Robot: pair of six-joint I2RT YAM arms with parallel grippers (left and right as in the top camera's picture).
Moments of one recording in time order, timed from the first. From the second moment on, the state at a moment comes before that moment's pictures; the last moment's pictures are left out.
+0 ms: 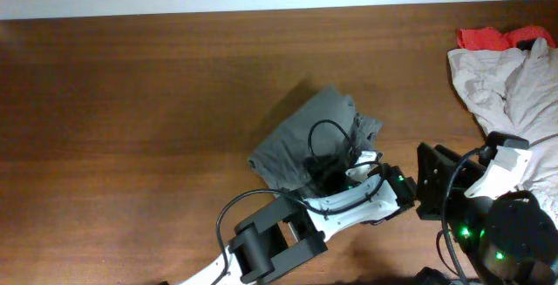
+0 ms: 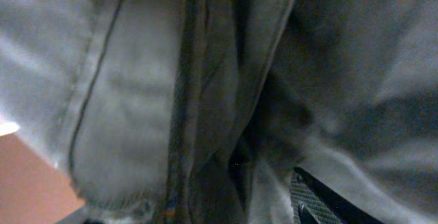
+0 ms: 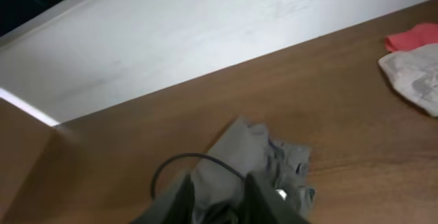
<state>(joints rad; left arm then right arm) -1.18 2.42 1.92 -1.48 -0.87 -0.50 0.70 0.67 1.25 -1.00 0.49 0.65</state>
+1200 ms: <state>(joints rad) -0.82 2.36 2.32 -1.67 -0.74 -0.52 0.70 0.77 1.25 -1.06 0.53 0.74</state>
